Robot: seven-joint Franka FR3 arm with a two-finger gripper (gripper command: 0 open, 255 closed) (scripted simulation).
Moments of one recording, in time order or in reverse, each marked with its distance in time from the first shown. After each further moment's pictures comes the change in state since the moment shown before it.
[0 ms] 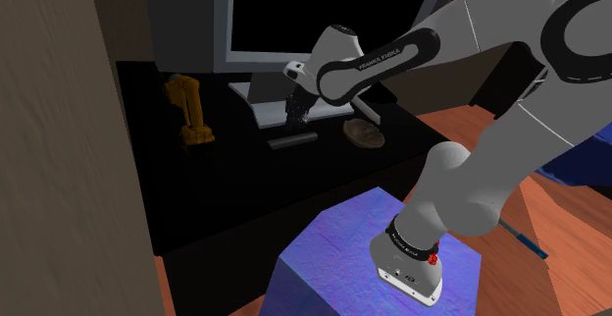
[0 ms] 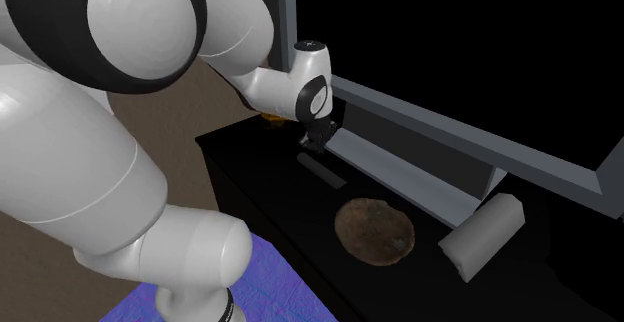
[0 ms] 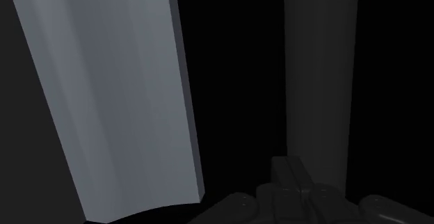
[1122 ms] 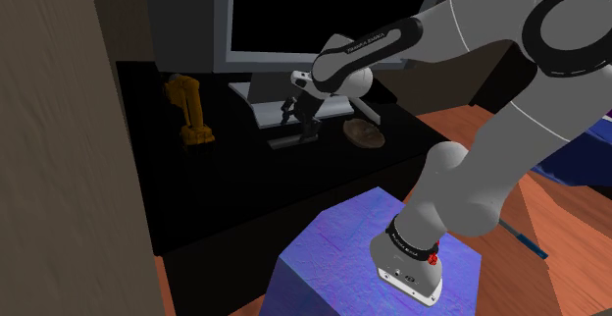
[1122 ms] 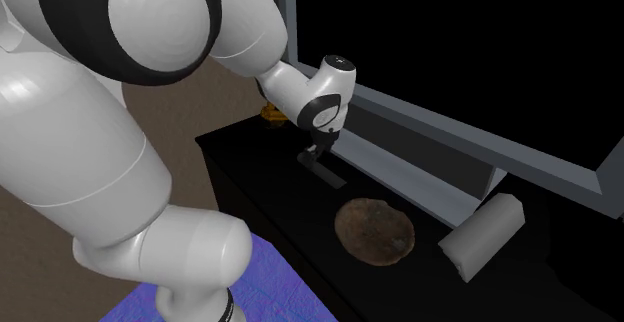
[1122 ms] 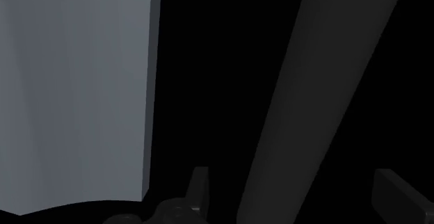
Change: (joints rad) arm 0.006 0.067 -0.069 0.024 0.375 -0.087 -0.642
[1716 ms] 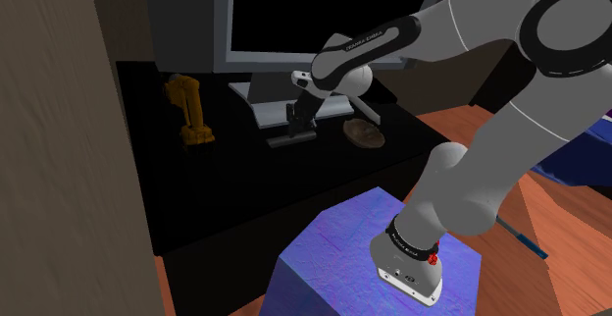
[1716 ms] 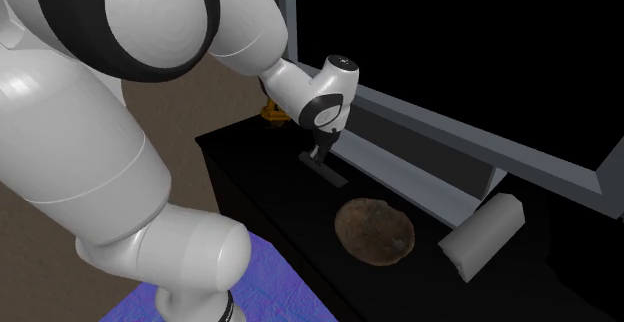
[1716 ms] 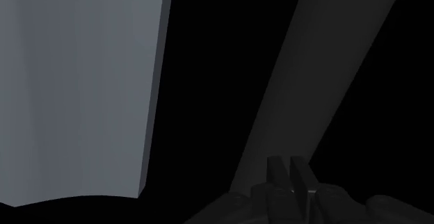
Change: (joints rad) arm -0.064 0.013 0.055 0.014 0.026 -0.025 -0.089
